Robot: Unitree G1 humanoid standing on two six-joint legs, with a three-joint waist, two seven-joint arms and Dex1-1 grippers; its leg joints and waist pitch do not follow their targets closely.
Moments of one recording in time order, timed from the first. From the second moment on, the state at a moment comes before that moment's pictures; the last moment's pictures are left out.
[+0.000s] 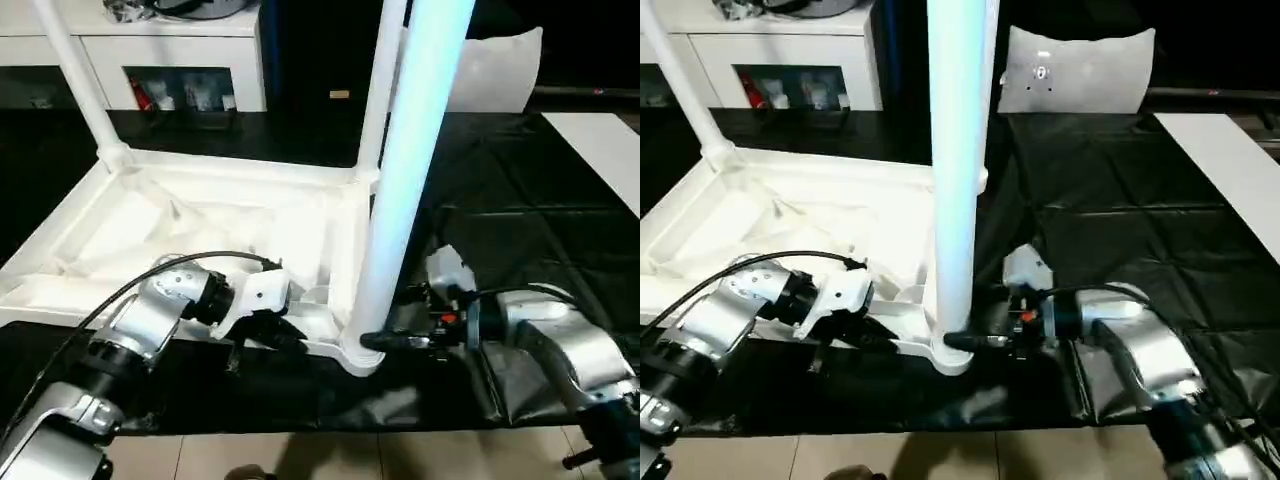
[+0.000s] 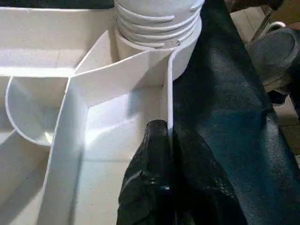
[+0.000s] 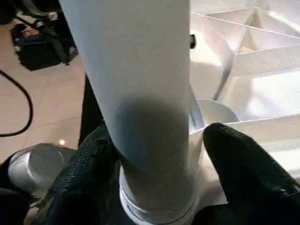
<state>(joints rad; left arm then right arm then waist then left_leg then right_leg) -0.52 0.50 -0.38 0.41 -0.01 0.02 -1.45 -0.33 -0.54 0.26 0.12 0.38 0.27 1.25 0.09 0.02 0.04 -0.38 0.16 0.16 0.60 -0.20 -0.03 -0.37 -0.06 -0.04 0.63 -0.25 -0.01</state>
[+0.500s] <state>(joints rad) -0.50 0.51 -0.37 0.37 -0.01 0.10 -1.44 -0.35 -0.51 0.28 0.18 0.38 0.27 1.29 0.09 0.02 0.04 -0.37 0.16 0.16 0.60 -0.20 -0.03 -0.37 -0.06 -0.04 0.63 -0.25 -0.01</state>
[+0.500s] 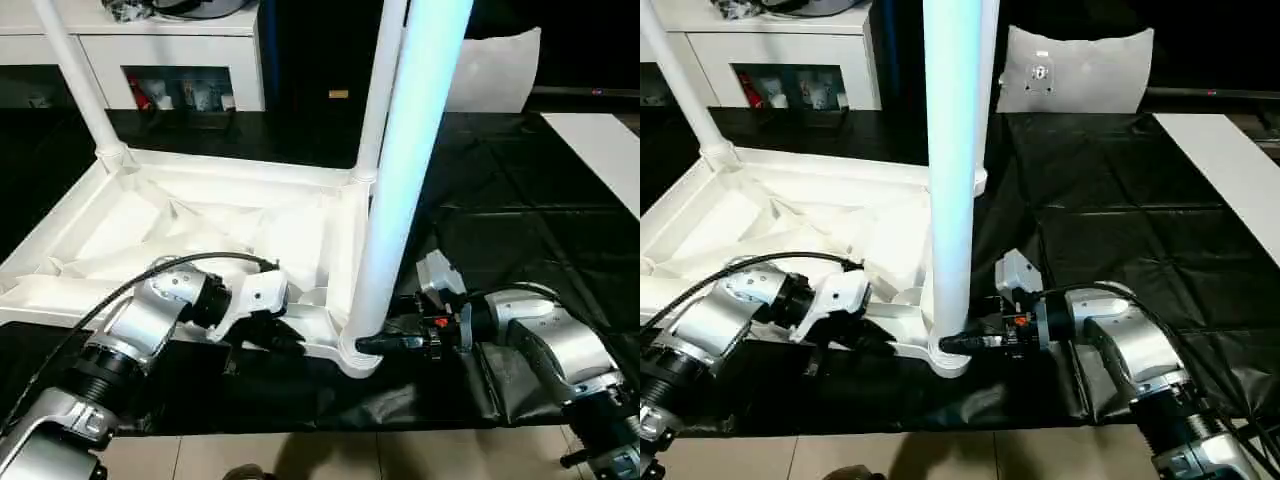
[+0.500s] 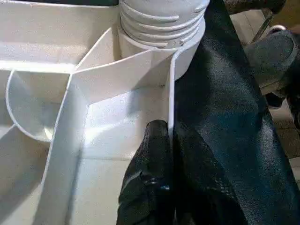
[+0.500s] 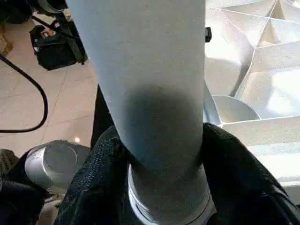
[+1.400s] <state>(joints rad) -0.64 0.19 -0.24 0.51 0.08 0.39 -0.87 -0.35 0.01 0.04 0.12 0.11 0.42 0.22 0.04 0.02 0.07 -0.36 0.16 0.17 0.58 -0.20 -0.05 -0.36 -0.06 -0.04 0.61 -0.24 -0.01</state>
